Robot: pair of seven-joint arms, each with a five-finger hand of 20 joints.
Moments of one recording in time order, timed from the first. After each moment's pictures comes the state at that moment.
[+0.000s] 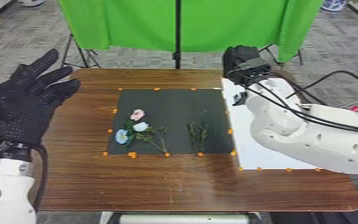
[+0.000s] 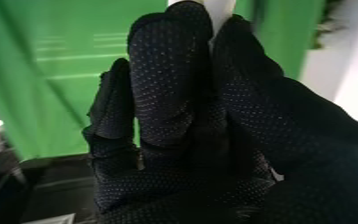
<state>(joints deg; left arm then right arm) 129.3 -47.5 -104.8 -139.0 31.7 18.2 16.2 -20.6 -40.9 -4.7 -100.3 -114.8 25.8 43.9</state>
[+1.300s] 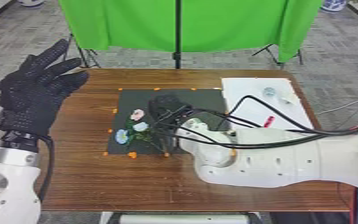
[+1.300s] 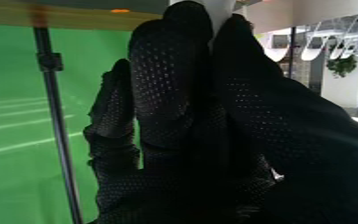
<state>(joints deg) 124.5 -46.0 -101.9 -137.1 31.7 16.0 15.7 -20.4 -62.2 -17.7 -97.2 -109.0 22.2 41.0</state>
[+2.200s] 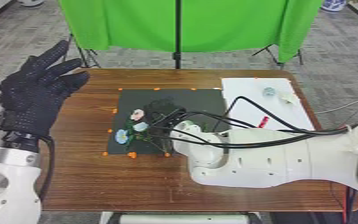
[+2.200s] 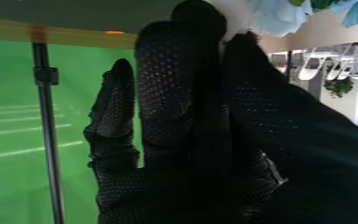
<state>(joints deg) 124.5 -46.3 -101.8 -136.8 31.7 15.6 15.7 -20.3 -65.0 -18.1 -95.7 -108.0 17.6 42.5</state>
